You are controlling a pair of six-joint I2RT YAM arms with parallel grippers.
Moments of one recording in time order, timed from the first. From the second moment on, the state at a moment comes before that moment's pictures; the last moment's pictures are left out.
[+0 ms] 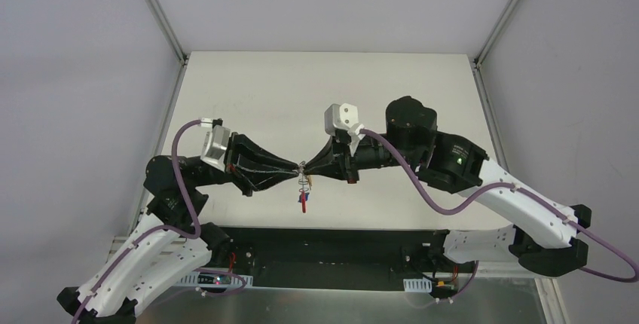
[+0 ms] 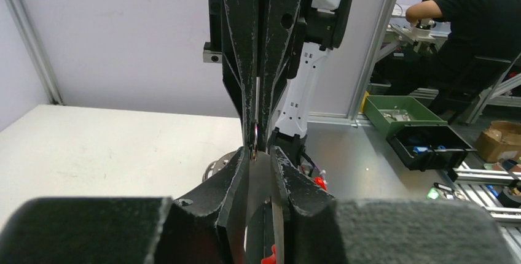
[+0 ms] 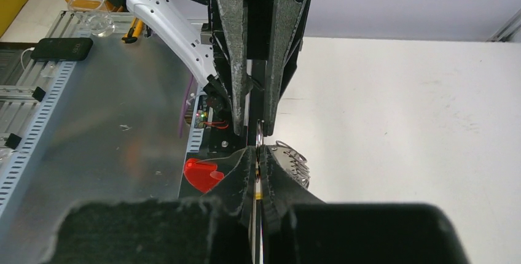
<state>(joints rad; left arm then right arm) -0.63 0.57 0.73 0.39 0.82 -0.50 1.15 1.17 1.48 -0.50 -0.48 -0.12</state>
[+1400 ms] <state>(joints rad) -0.63 0.82 1.13 -0.38 1.03 -0.41 1.07 1.40 1.82 -1.00 -0.60 0.18</state>
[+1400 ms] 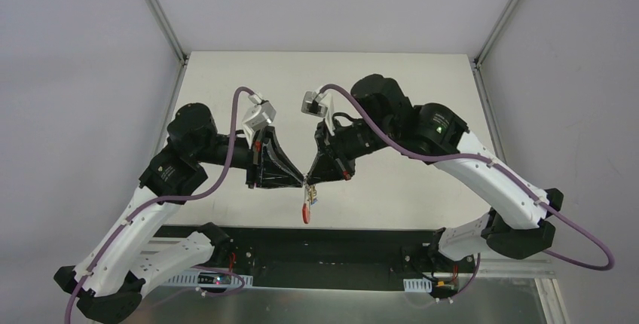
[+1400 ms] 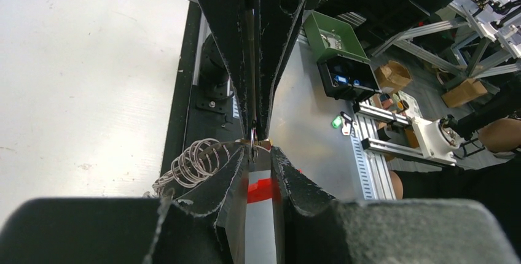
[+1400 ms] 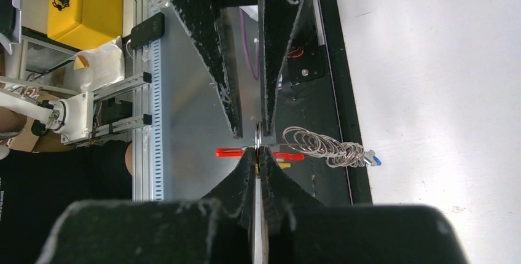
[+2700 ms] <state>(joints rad) -0.63 0.72 1.13 -0.36 0.96 -0.24 1.06 1.24 1.63 -0.80 -0.49 0.20</state>
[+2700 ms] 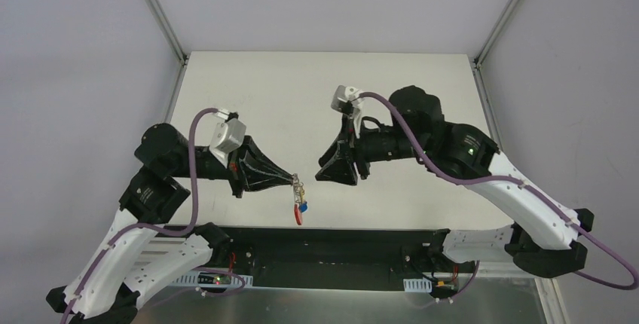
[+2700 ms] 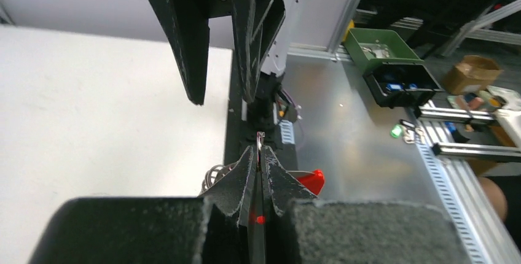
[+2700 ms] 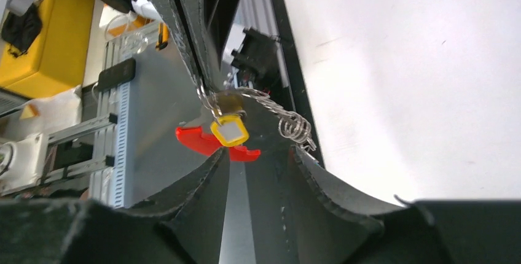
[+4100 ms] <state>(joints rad) -0.63 0.61 0.68 0.84 0.49 -0.65 1.17 1.09 1.31 -0.04 -0.37 -0.23</state>
